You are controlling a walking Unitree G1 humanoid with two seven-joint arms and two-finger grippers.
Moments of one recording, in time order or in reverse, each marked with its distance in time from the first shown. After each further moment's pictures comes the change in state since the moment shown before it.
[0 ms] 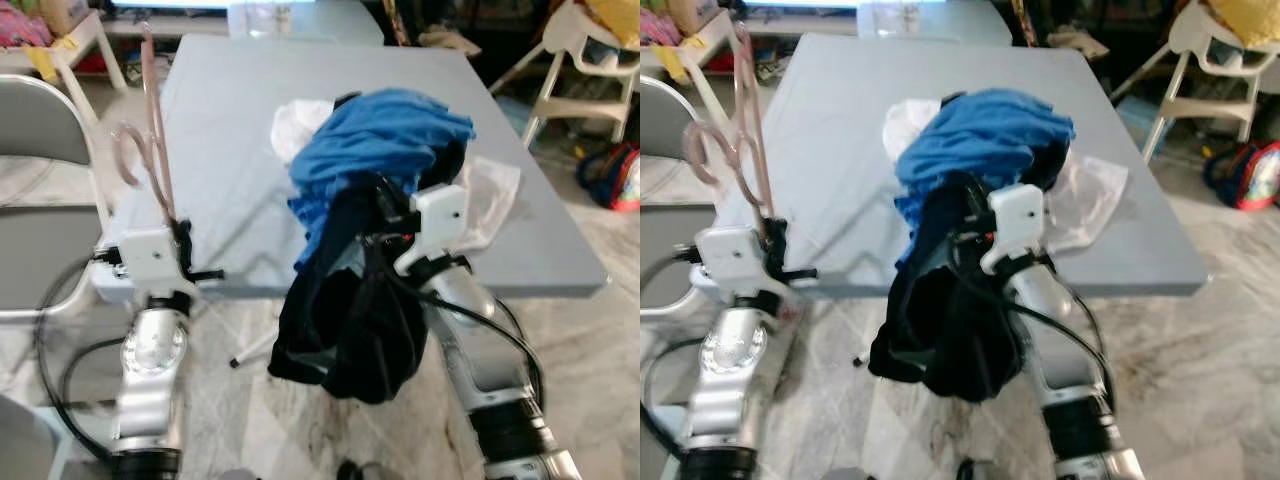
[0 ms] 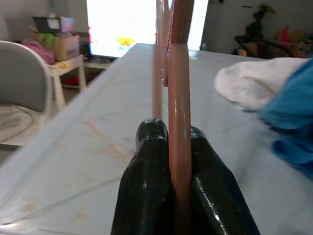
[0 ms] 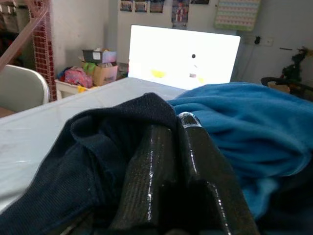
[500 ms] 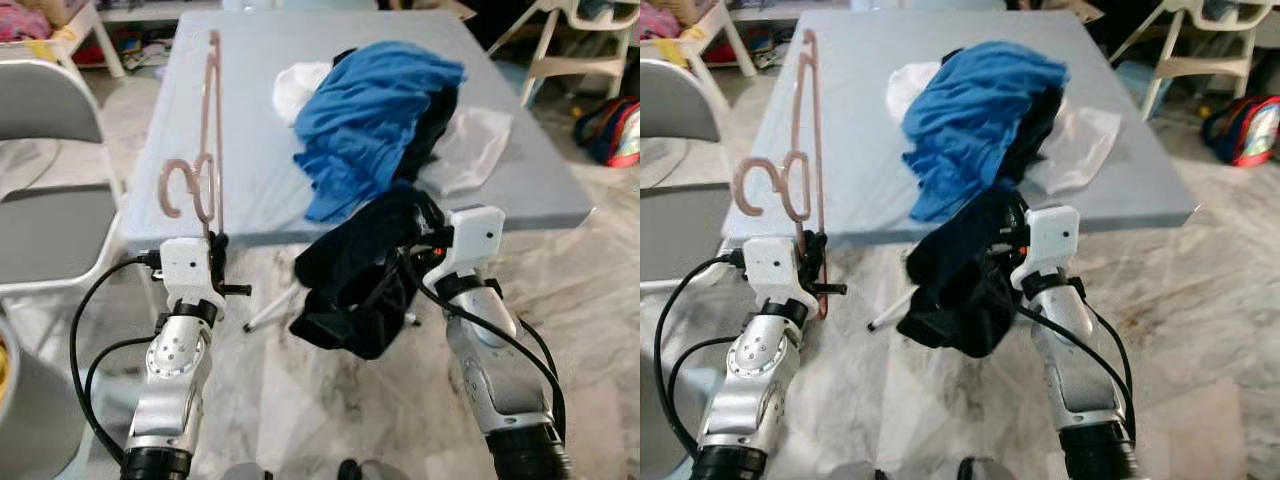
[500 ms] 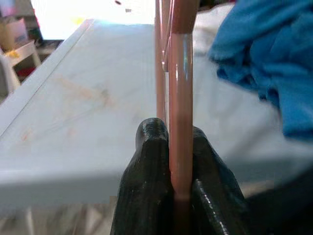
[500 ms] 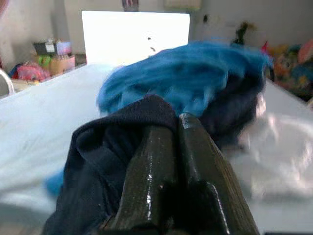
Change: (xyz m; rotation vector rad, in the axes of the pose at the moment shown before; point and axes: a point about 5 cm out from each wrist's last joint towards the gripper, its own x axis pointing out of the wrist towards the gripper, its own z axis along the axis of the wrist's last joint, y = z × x) left arm 0.003 -0.007 -0.010 0.064 0.037 -0.115; right arm -0.017 -0.010 -0.002 0.009 0.010 -0.133
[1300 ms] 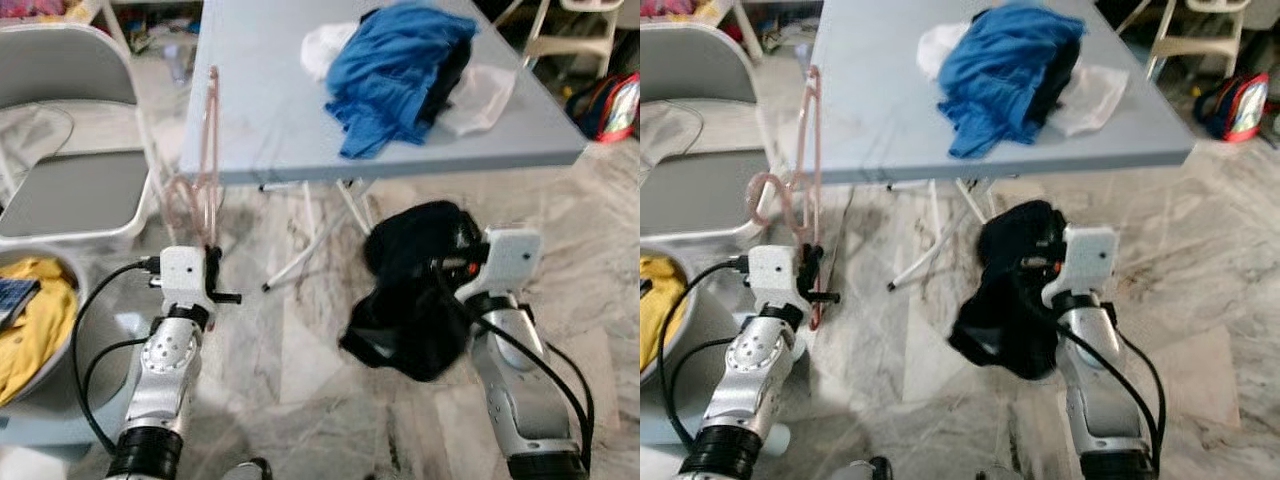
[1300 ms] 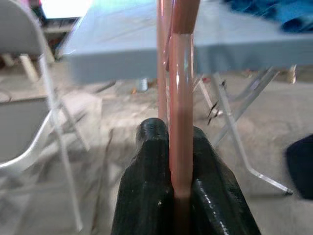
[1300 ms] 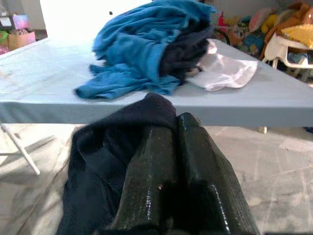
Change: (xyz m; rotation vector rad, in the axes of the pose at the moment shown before) left arm 0.007 0.002 -0.033 -0.005 0.089 -0.029; right arm -0.037 -0.039 -0.020 -0.045 0.111 -0.199
